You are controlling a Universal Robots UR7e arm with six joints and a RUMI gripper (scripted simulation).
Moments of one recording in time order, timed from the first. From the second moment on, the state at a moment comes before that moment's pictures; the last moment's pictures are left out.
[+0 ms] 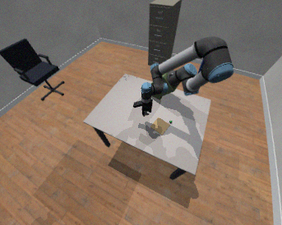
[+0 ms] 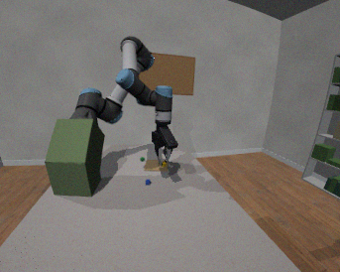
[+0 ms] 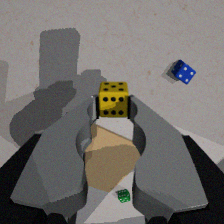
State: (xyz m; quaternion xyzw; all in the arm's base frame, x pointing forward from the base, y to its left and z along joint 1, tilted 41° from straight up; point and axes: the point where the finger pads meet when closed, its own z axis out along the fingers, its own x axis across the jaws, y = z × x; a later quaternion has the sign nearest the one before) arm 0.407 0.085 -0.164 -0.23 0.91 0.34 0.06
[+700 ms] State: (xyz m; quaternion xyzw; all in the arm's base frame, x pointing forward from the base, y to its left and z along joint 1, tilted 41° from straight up) arm 0.408 0.077 -0.151 -0.23 0.91 0.34 0.05
